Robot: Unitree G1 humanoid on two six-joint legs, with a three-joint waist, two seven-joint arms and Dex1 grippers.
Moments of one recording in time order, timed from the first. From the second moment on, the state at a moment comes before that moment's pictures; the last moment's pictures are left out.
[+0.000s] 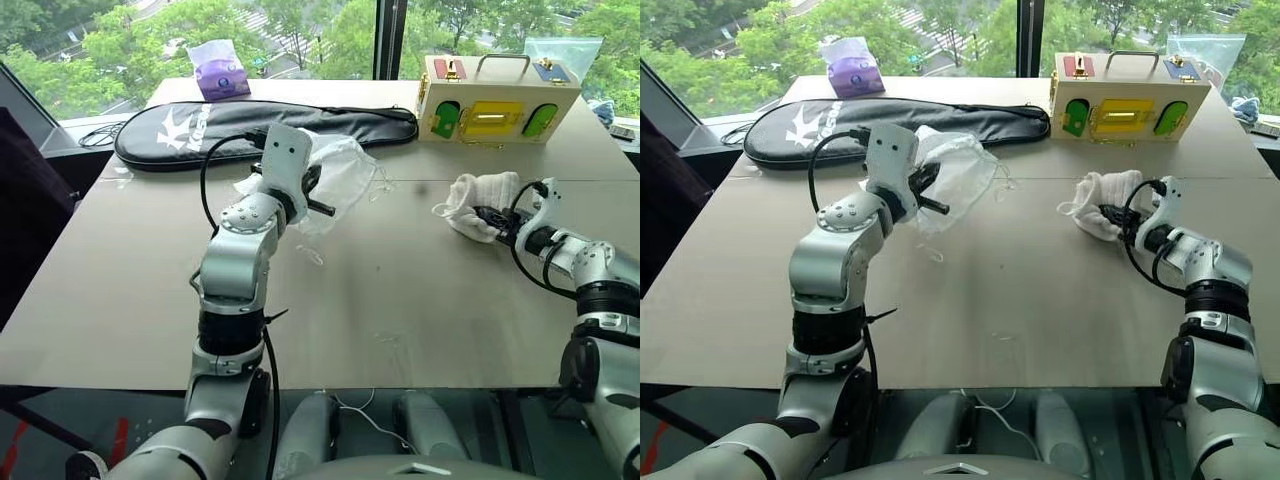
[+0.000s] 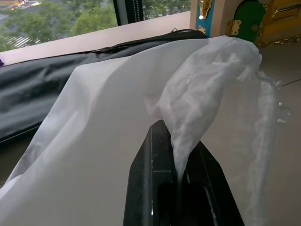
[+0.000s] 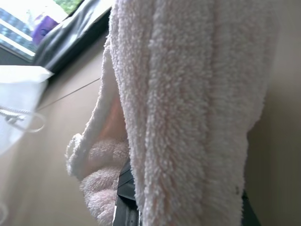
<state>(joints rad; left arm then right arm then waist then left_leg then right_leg) -0.69 0.18 0.10 -0.23 -0.03 0.92 -0.33 -0.69 -0.42 -0.41 0.50 0.65 0.93 0.67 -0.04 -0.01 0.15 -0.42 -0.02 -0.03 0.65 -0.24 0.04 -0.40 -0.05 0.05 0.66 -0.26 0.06</state>
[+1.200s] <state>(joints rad) -0.71 0.24 0.11 -0.23 -0.40 1.09 -0.41 -0.49 0.08 -0.10 -0.14 0.76 0.93 0.07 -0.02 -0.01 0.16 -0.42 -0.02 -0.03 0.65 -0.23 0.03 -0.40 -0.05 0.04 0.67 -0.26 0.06</state>
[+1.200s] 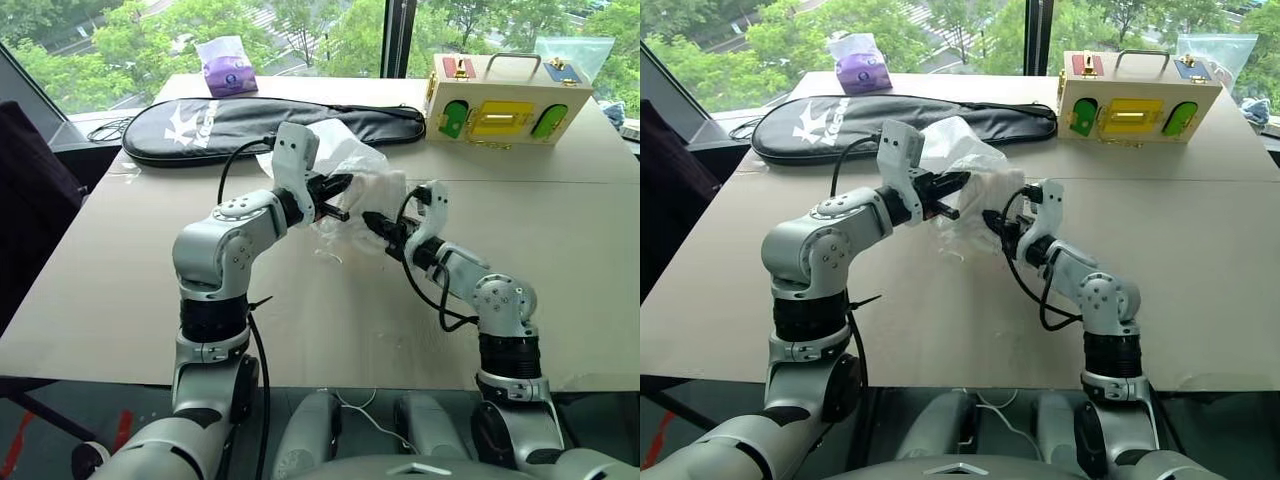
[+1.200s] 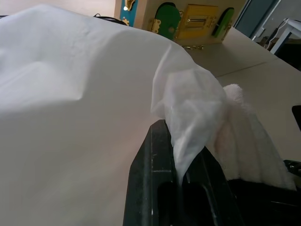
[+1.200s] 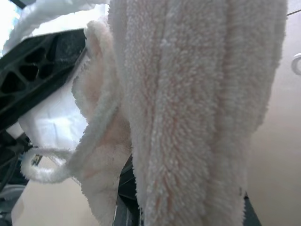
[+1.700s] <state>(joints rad) -0.66 0.24 0.05 -0.29 -0.44 1.10 -0.39 -0.53 0.15 -0.26 0.06 0.92 0.59 -0.16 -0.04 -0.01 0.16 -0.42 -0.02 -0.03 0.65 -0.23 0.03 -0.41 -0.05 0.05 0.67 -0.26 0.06</state>
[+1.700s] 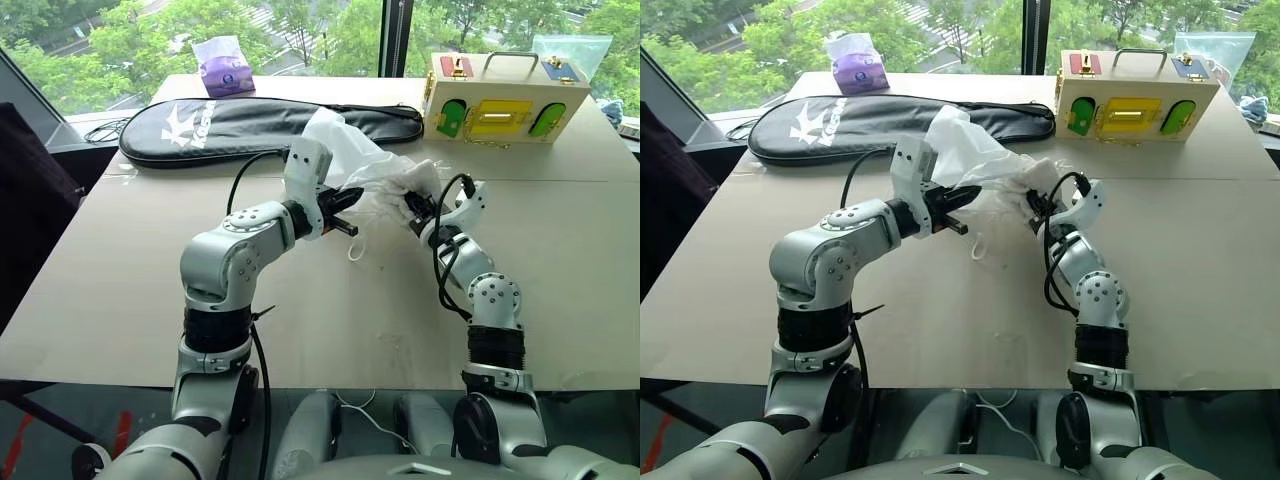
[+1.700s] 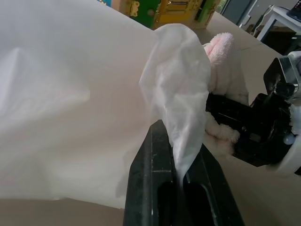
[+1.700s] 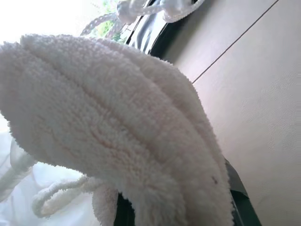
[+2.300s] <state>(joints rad) -0.67 0.21 0.07 -0.29 -0.49 1.10 -0.36 -0.56 -0.05 0.22 -0.01 0.59 0.72 0.25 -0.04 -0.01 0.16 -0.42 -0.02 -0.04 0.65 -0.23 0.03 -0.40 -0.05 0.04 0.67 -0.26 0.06</state>
